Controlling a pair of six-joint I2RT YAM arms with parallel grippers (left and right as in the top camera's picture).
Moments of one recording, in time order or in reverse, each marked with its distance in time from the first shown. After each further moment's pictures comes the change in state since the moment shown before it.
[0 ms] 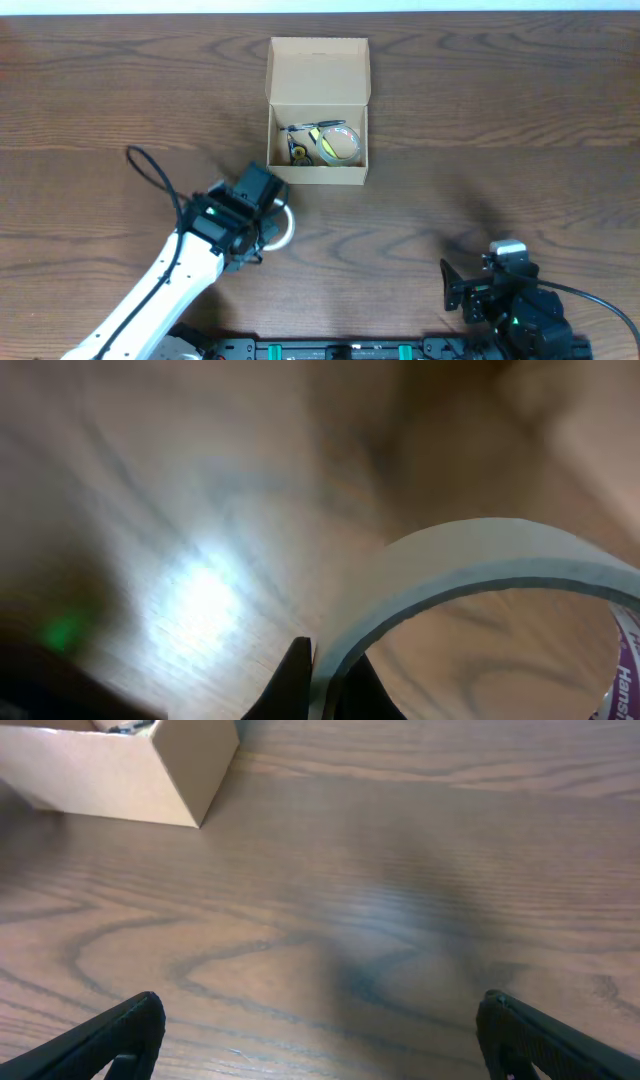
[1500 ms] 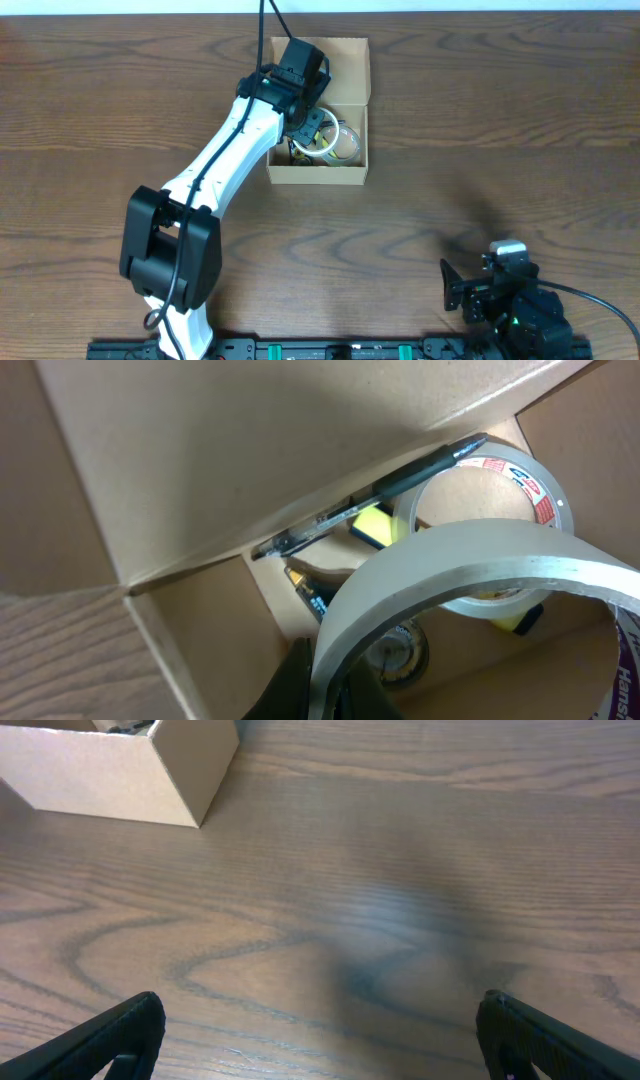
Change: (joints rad) left arm 0.089 0.715 0.705 0.208 0.037 1.257; right arm 0.000 0.000 0.000 0.000 0.000 0.000
